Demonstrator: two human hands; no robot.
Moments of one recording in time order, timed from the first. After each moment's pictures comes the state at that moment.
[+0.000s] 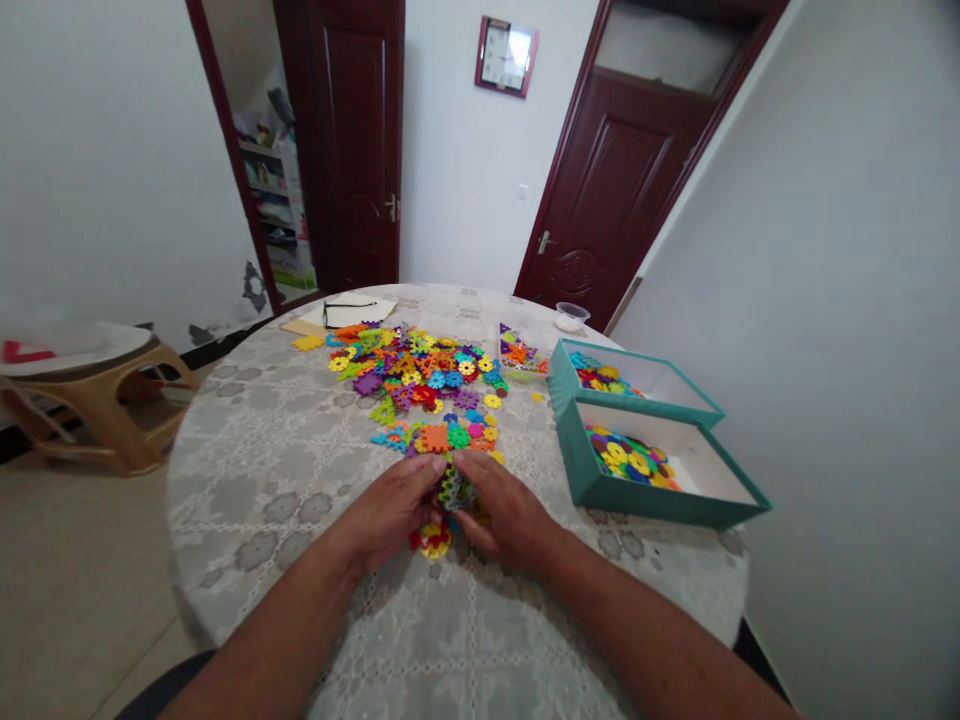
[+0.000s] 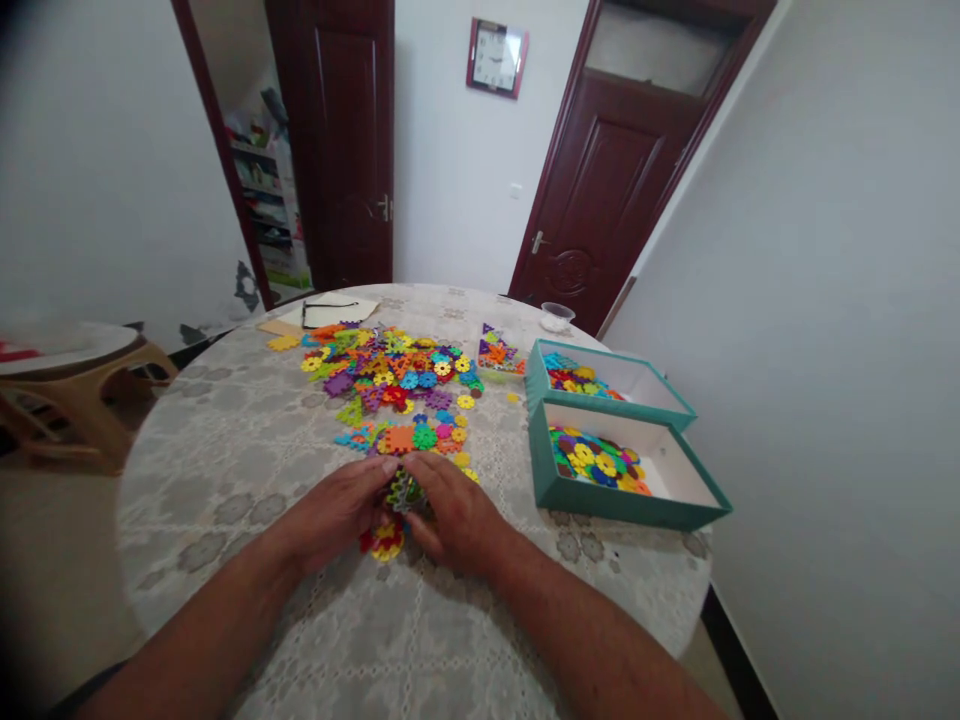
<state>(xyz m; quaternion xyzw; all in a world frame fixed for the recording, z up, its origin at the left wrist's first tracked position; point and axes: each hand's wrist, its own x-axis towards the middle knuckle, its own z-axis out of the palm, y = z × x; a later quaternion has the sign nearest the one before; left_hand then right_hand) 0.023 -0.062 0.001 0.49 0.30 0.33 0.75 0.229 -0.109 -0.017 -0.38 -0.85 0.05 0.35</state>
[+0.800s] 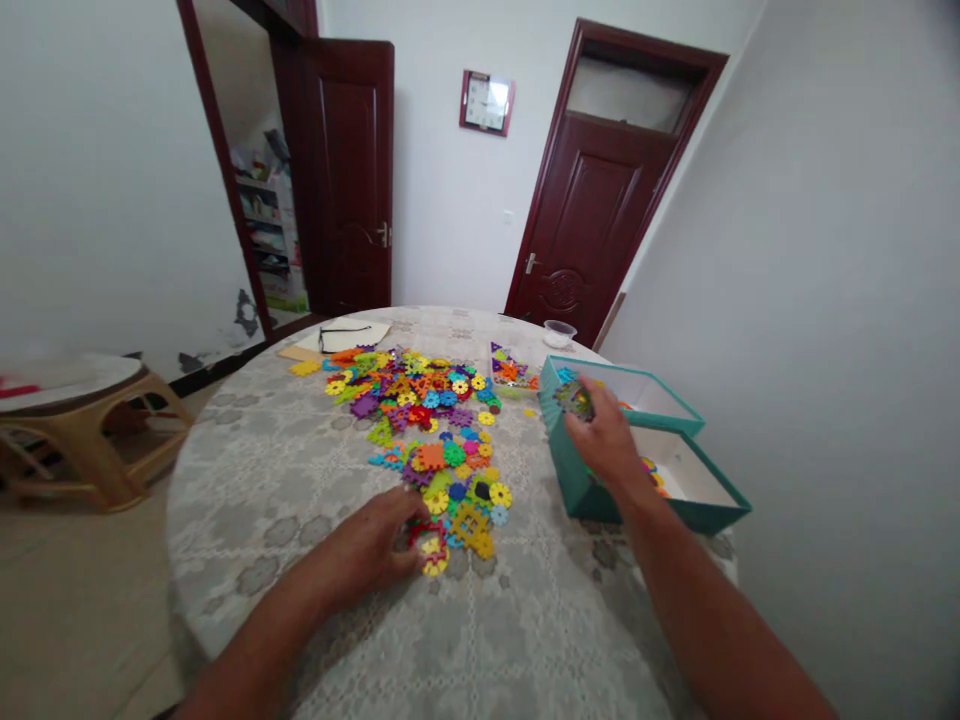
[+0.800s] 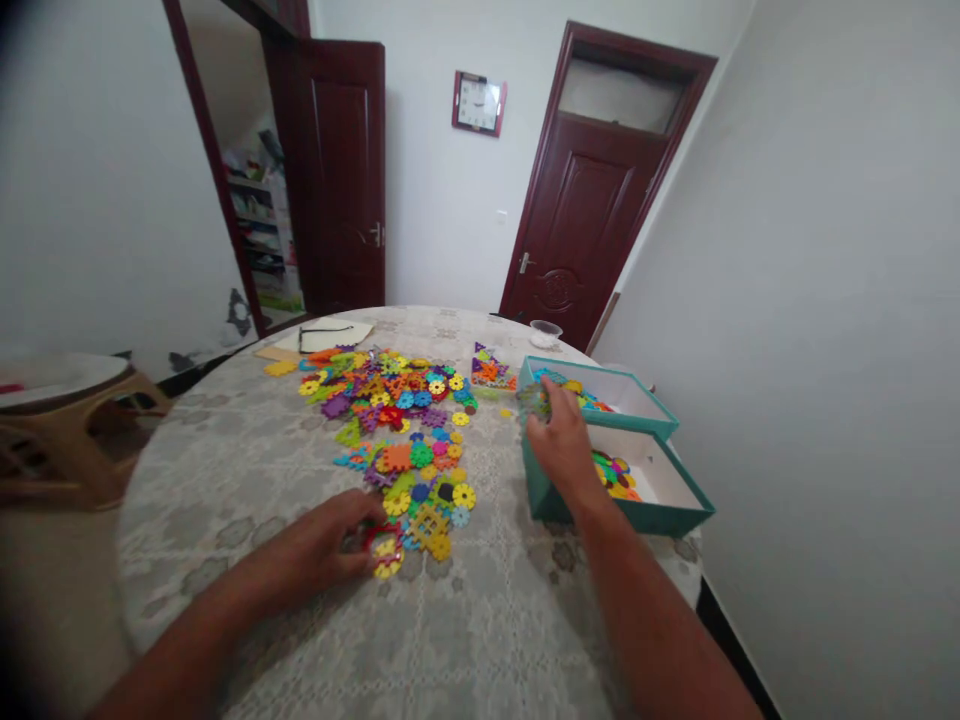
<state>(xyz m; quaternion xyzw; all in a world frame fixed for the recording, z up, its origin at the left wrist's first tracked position) -0.025 -0.064 0.013 0.86 0.36 0.16 0.34 0.353 -0.080 0.069 -0.64 -0.62 -0.15 0.43</state>
